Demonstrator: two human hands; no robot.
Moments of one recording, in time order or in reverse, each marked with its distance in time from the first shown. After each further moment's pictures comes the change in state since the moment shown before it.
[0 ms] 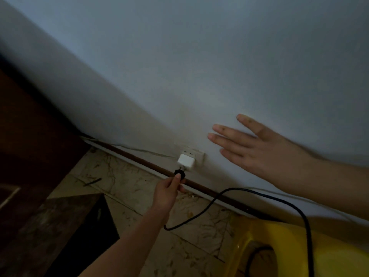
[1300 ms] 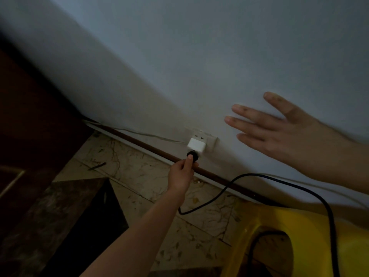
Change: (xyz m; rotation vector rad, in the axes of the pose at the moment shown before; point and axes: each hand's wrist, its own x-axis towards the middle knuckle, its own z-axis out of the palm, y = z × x) left_hand 0.006 0.002 0.013 -0.051 0.003 -0.029; right_hand 0.001 -0.003 0.013 0.080 0.484 0.046
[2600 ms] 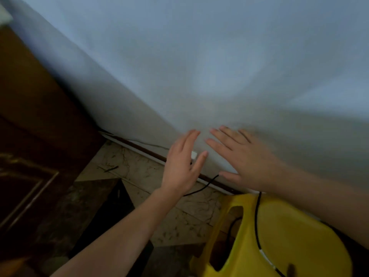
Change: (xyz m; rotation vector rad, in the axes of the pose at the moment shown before) left_hand -0.163 0.154 -0.062 0.636 -0.054 0.841; right_hand -0.013 0.008 -0.159 0.546 -0.078 0.343
